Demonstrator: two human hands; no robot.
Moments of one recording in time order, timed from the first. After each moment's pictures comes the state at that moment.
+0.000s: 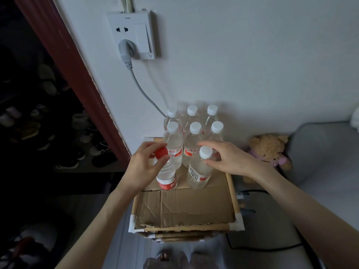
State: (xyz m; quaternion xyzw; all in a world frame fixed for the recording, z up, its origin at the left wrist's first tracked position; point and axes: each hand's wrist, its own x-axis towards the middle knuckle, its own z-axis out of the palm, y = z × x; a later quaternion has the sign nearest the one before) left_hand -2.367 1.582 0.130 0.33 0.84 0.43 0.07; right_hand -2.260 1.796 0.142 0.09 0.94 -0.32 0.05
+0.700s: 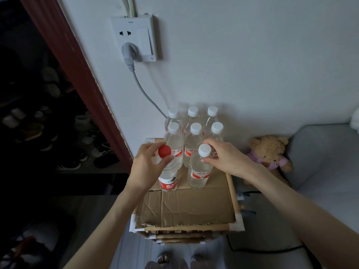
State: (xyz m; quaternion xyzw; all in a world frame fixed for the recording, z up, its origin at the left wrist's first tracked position) left_hand -2.357 1.588 0.125 0.26 0.86 0.43 0.07; right_hand -2.261 1.791 0.133 0.12 0.94 -0.31 0.02
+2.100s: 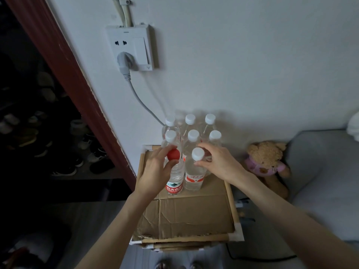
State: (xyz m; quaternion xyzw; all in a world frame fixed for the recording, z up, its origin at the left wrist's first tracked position) left_hand -2.367 1.618 0.118 0.35 0.82 0.44 0.08; right_hand -2.278 1.789 0.128 0.13 0.93 -0.34 -0.08
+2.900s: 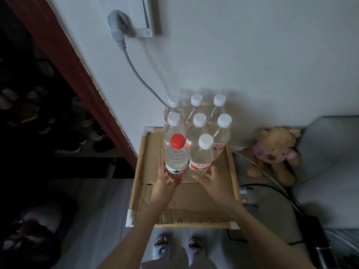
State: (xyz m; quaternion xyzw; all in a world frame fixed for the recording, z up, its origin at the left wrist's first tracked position) left_hand -2.337 1.613 -0.008 0.11 0.80 0.54 0.25; right_hand -2.256 1.753 0.004 0.33 0.70 -0.63 0.00
